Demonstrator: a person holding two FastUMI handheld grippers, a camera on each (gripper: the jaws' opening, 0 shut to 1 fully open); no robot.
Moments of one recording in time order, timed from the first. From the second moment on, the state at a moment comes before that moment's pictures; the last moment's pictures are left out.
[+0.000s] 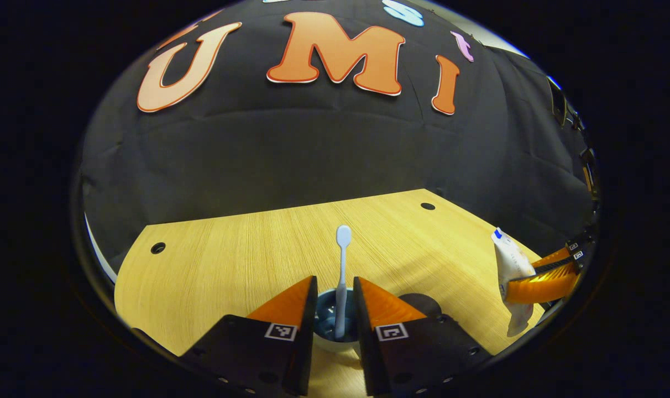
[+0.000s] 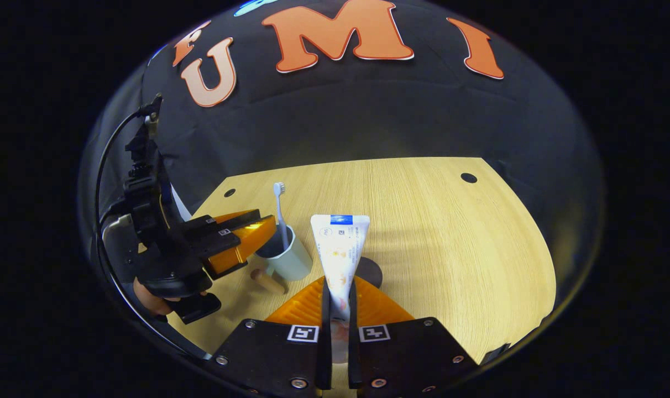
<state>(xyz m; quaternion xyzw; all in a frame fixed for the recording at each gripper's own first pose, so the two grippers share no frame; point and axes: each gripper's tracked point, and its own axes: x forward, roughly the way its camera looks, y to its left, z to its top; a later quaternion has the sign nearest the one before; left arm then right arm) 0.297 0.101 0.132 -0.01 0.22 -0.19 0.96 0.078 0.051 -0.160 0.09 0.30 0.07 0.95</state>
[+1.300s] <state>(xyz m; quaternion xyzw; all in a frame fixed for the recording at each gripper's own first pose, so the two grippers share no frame) 0.180 0.224 0.148 -0.02 0.26 -0.07 0.96 0.160 0.156 -0.060 0.08 0.04 0.21 0.97</state>
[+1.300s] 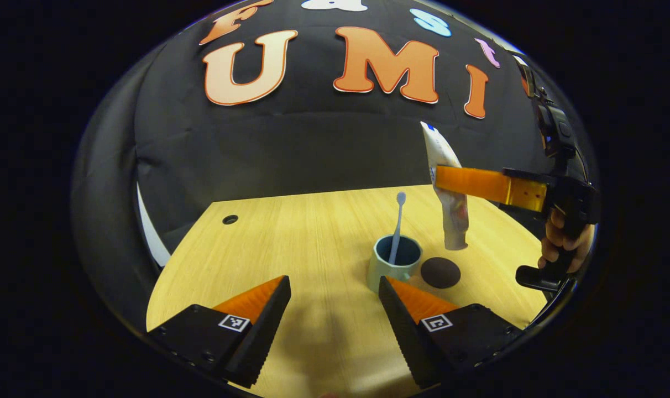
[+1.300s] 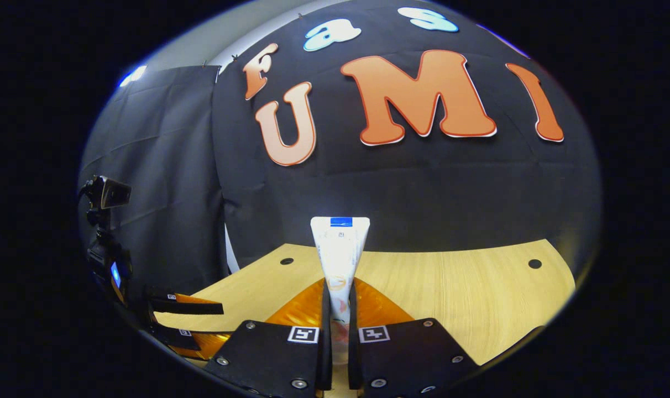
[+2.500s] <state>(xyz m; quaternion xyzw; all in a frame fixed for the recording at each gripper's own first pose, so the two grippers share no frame) 0.162 0.231 0.125 -0.02 0.31 -0.02 0.95 0.193 0.181 -0.127 0.01 0.07 0.23 0.97</state>
